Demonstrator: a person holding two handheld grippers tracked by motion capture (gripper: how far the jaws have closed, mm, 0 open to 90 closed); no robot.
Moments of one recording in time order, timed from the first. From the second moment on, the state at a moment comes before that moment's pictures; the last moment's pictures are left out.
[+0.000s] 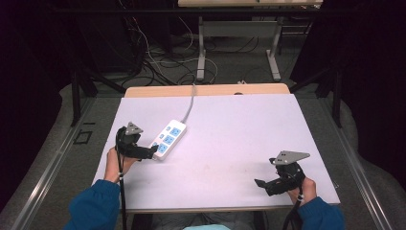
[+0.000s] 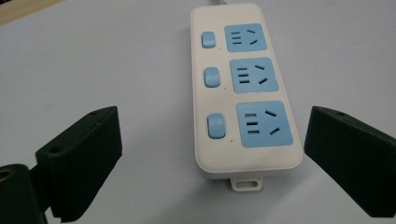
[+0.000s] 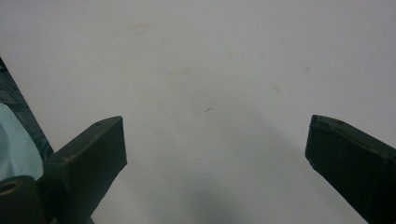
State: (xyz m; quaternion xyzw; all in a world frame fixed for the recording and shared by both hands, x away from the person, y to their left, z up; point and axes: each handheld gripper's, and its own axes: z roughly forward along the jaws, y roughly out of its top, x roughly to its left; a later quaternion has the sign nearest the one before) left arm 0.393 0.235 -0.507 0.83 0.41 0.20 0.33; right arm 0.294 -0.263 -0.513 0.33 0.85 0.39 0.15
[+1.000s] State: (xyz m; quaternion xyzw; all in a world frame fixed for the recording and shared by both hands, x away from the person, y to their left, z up) left arm 0.350 0.245 -0.503 0.83 0.41 0.21 0.33; right arm 0.295 -0.263 -0.512 0.33 0.85 0.39 0.15
